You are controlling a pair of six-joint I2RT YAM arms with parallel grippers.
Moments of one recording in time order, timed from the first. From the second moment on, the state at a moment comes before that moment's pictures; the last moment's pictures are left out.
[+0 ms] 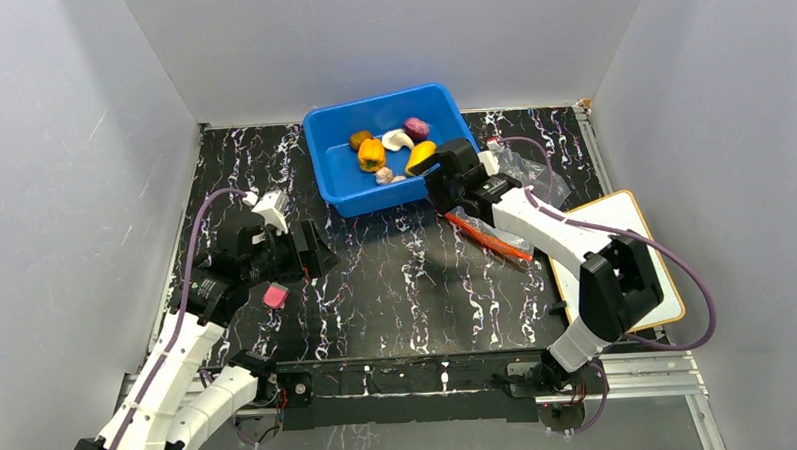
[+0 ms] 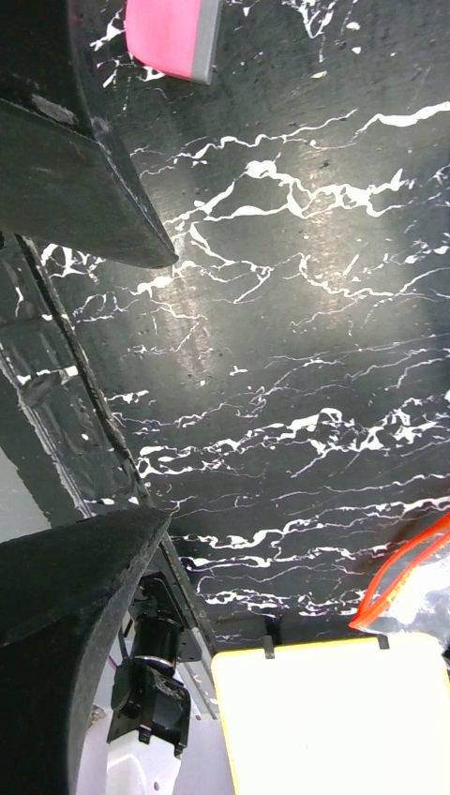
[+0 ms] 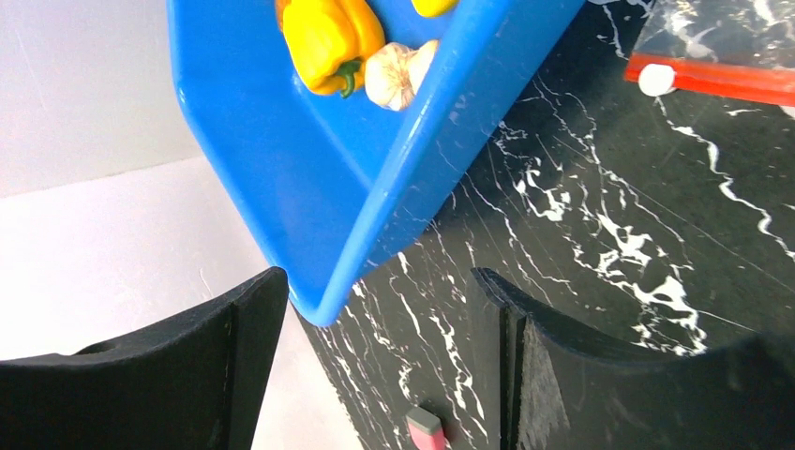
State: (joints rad) left arm -0.40 0.77 0.89 -0.80 0.21 -0.51; right arm 0.57 1.56 1.21 -0.31 0.21 1.43
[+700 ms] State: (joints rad) left arm -0.40 0.75 1.05 -0.95 0.23 -0.44; right arm 0.53 1.46 1.12 -0.32 0.35 0.44
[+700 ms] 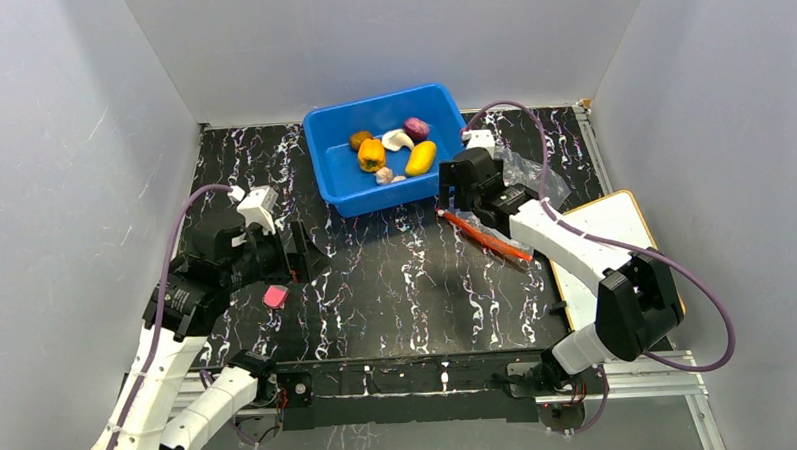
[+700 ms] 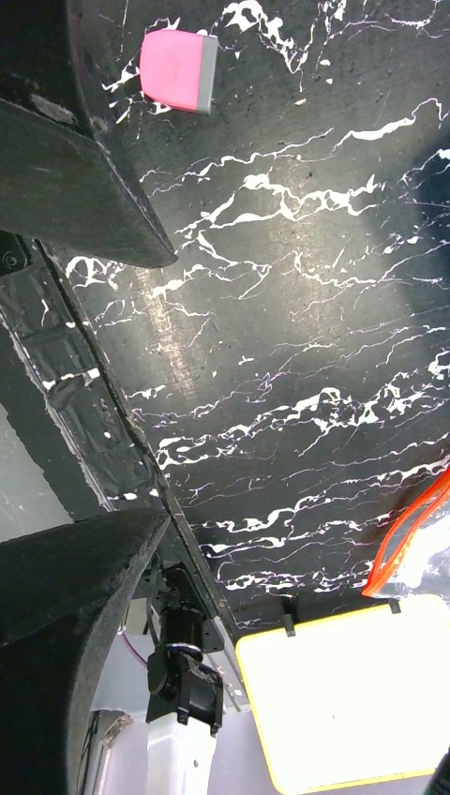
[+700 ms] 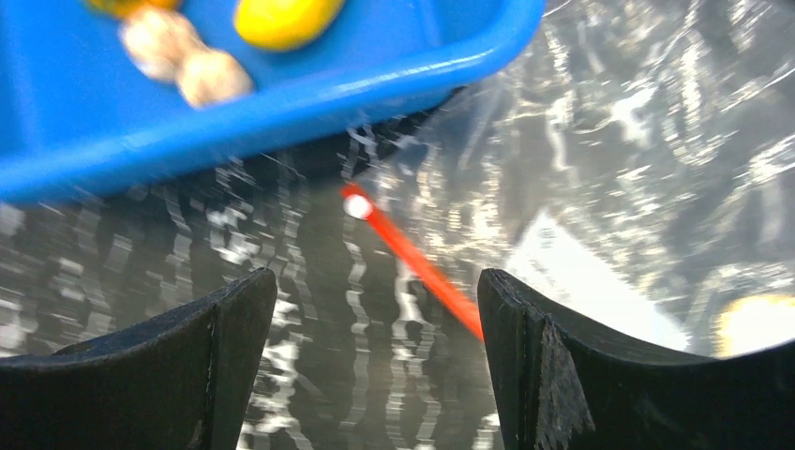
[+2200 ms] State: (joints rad) left arm -0.40 0.55 1.09 -1.02 -0.05 -0.56; right arm 0.53 1.53 0.71 -0.02 0.56 -0.61
